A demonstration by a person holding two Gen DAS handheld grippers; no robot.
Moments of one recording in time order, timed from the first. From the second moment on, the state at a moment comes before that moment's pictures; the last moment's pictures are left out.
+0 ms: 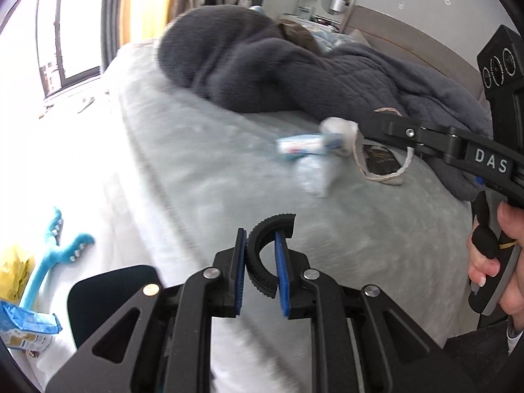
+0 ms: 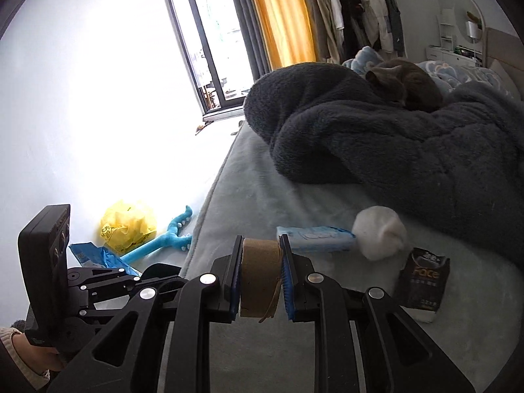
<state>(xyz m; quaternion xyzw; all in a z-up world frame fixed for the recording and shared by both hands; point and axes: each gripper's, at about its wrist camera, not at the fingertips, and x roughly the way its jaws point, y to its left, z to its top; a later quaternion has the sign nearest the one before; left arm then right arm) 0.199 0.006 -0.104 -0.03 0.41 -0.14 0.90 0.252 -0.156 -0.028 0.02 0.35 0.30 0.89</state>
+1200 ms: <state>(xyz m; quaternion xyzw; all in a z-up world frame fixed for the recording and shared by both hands) 0.160 0.182 -0.213 -0.08 0.60 -0.01 0.80 0.224 0.036 -0.042 -0.03 0.38 0.41 0.83</state>
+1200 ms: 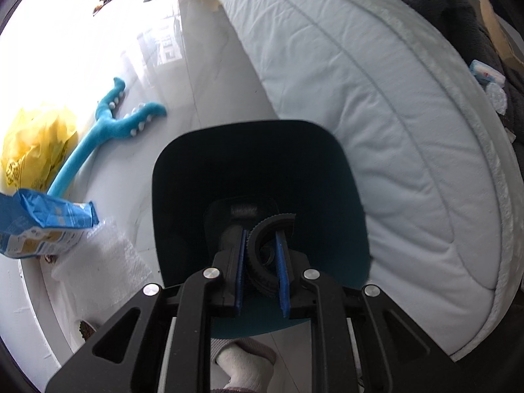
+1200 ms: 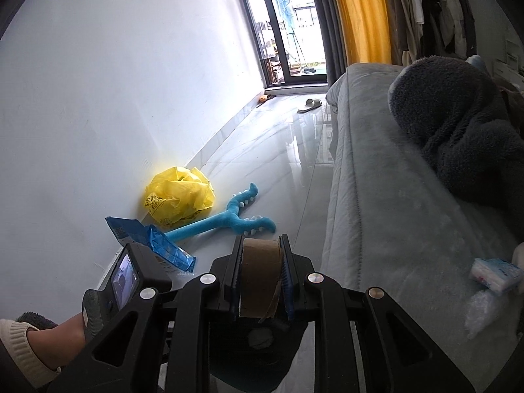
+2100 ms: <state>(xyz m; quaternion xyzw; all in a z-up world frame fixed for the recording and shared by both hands) 0.123 0.260 -0.172 -0.12 0.52 0.03 0.84 0.223 0.113 -0.133 -0.06 0.49 0.41 0.76</state>
